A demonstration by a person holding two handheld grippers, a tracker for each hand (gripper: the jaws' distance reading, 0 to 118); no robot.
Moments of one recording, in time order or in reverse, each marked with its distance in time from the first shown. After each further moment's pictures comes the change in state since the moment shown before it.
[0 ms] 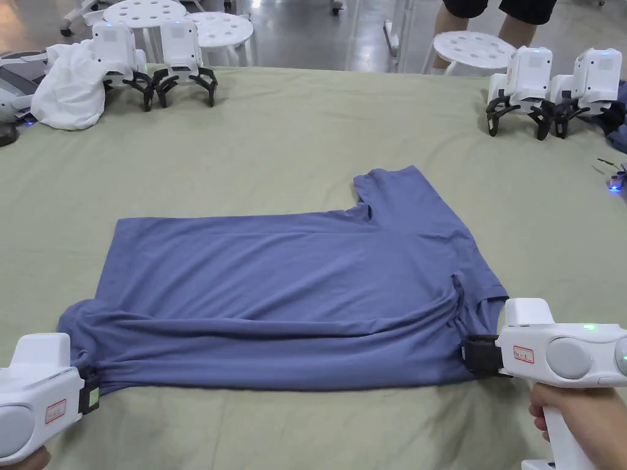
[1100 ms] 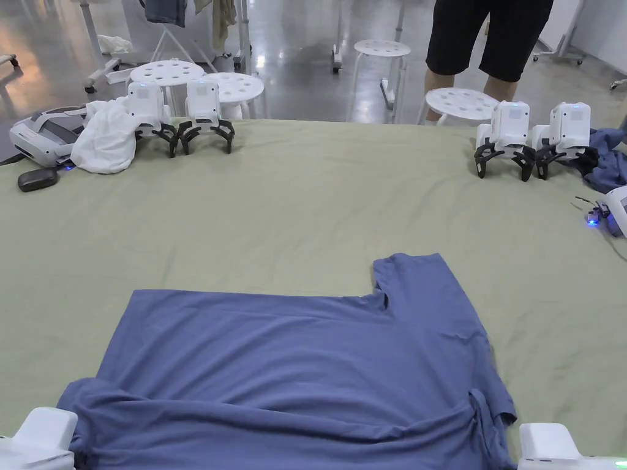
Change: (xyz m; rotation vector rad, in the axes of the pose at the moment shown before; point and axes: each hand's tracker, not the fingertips) left arm -0.046 -0.071 0.060 -0.144 -0.035 -0.223; right arm -0.047 -0.130 0.112 -0.144 0.003 -0.015
